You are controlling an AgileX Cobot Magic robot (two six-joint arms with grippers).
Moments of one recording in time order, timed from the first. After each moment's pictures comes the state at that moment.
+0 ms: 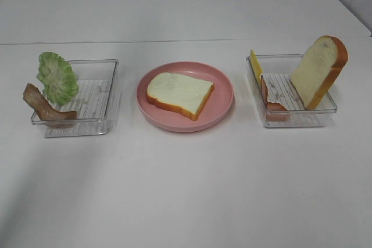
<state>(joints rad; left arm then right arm) -0.29 2.20 -2.38 -0.04 1.22 -0.18 -0.06 -0.01 -0.51 0.07 1.07 -0.05</state>
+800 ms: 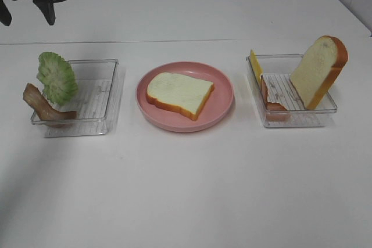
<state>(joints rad) -0.09 2.15 -2.05 0.02 1.22 -0.18 -0.06 -0.01 -0.51 0.07 1.07 -0.05</state>
